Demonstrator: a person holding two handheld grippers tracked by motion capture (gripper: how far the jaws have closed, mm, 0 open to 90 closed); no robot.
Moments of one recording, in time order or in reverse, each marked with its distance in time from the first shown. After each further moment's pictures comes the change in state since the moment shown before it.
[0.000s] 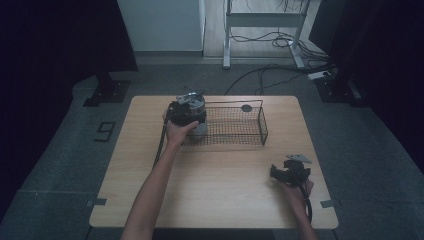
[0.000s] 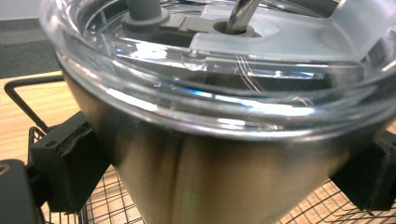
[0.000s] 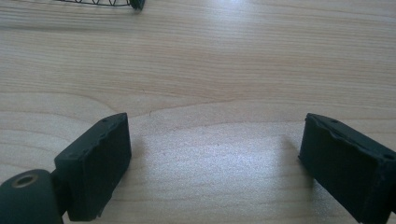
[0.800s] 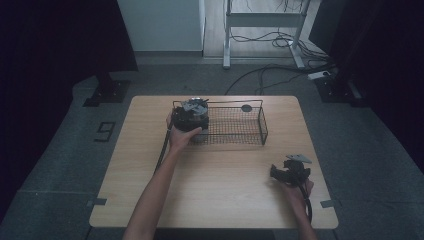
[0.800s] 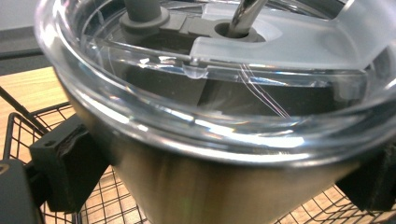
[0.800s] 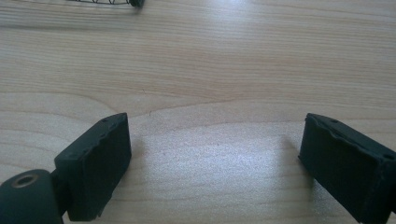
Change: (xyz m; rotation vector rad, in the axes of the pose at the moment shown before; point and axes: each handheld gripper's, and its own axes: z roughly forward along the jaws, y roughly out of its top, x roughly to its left) left arm -0.014 -0.018 0.005 0.002 0.023 0.069; right arm 0.000 0.000 0.000 0.000 0.000 -0.001
